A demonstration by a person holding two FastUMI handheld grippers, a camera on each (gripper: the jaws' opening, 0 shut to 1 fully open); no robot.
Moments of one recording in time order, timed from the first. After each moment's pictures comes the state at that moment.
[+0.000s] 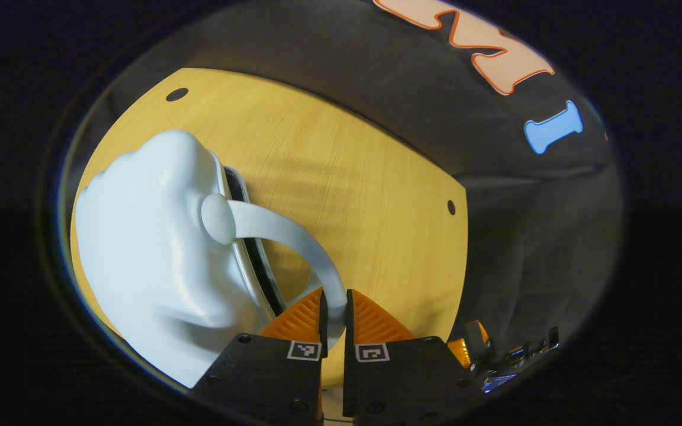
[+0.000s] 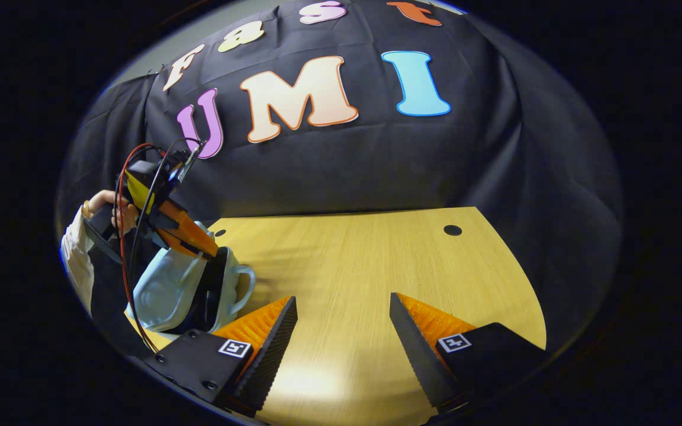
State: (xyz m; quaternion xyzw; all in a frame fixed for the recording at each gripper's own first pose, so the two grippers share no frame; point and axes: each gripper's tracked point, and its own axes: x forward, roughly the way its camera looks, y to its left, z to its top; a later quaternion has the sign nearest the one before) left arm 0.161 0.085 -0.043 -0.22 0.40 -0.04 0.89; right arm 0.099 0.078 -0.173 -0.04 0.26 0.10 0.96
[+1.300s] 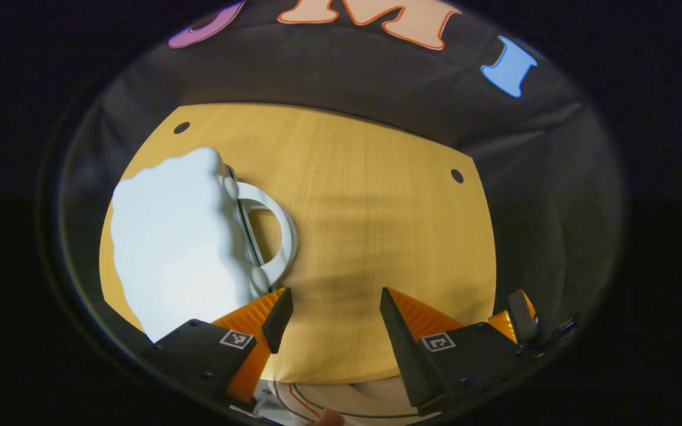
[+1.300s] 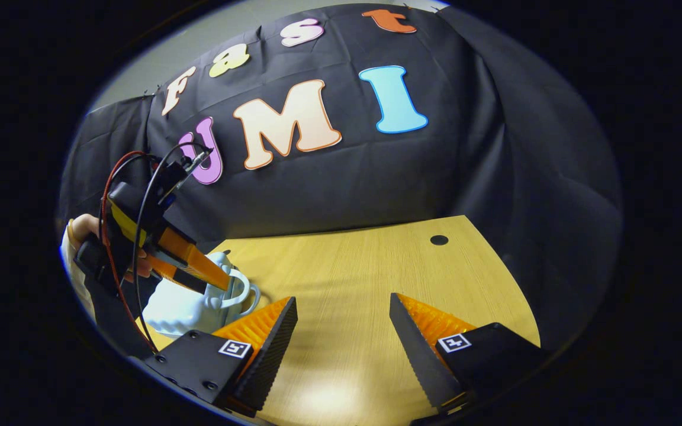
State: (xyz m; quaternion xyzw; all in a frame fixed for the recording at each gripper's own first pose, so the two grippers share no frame) left arm 0.088 0.005 -0.049 -0.09 0.36 0.01 0.93; right arm 0.079 0.039 -0.137 0.00 0.21 0.13 0.97
